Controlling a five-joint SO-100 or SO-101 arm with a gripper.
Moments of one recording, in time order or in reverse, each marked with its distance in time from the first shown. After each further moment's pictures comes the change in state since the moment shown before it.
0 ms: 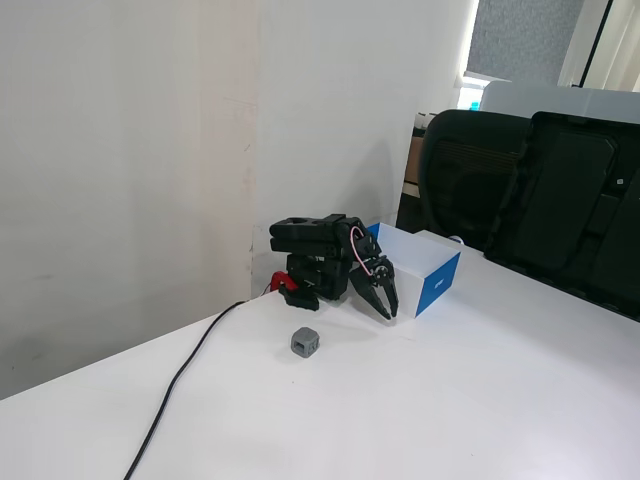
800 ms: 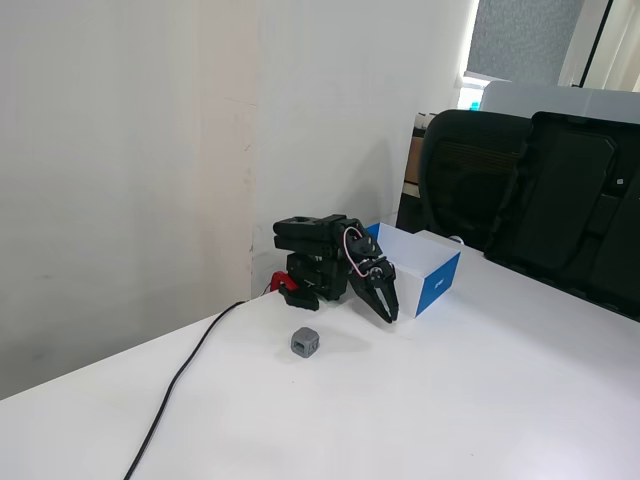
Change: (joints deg) arm -9.0 0.0 -2.9 -5.2 8.0
